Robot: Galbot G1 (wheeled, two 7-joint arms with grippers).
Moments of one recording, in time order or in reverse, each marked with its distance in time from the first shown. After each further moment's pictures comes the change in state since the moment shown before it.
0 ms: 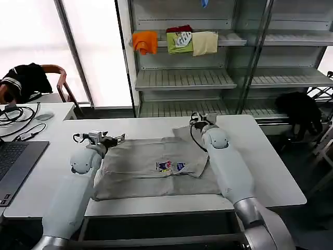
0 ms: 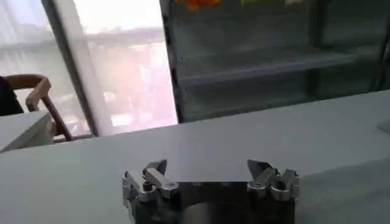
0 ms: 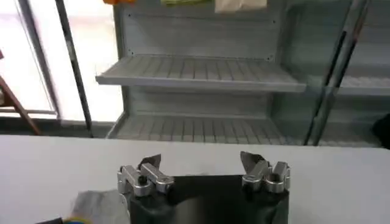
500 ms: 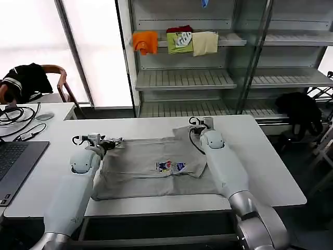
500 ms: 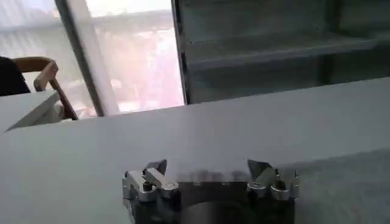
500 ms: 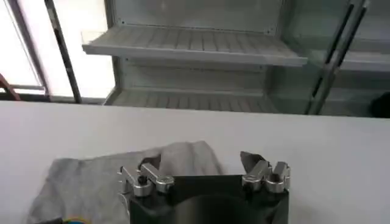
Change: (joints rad) left arm -0.010 -0.007 -0.009 0.062 0.011 0.000 0.004; right arm 0.022 0.024 0.009 -0.135 -0.030 0.021 -0.003
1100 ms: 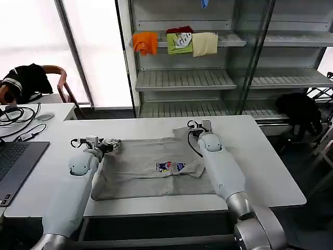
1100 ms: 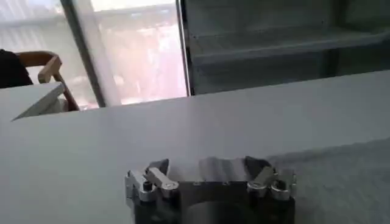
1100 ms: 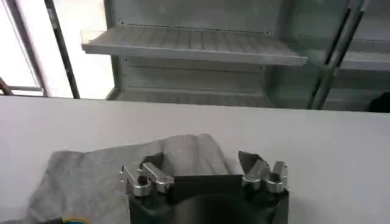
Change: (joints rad) left arm 0.018 0.006 -0.006 0.012 0.000 -0.001 0.011; right arm -0.017 0.013 0.006 -0.011 -0.016 0.004 0.012
